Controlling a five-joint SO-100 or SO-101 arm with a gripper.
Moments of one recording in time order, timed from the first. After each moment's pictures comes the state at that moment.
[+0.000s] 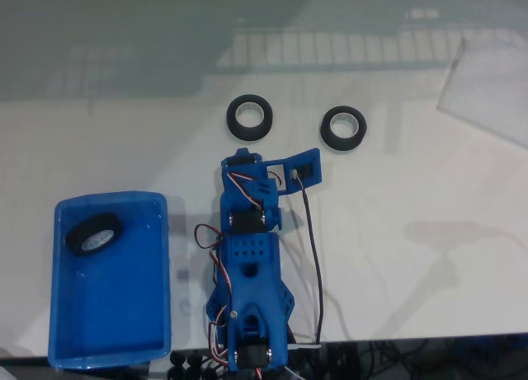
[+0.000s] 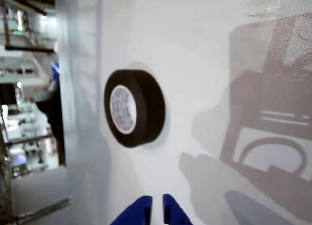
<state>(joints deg) 2.5 189.7 174.9 51.1 -2.2</state>
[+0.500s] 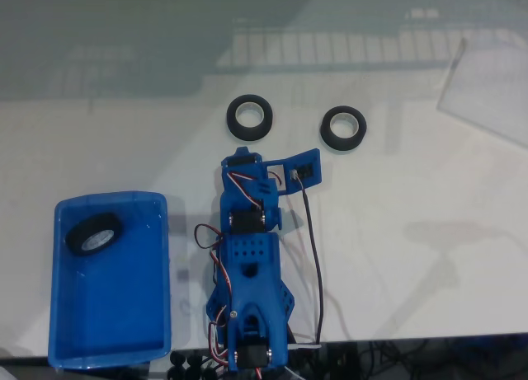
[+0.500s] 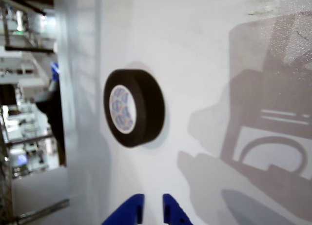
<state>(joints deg) 2.5 189.7 174.9 51.1 -1.8</state>
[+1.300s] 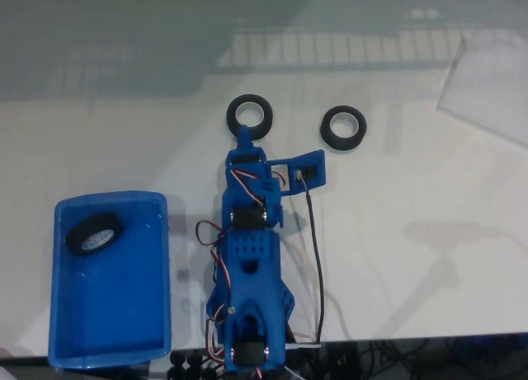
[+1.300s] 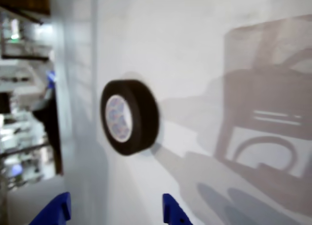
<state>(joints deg) 4.3 182.9 170.0 51.2 -1.5</state>
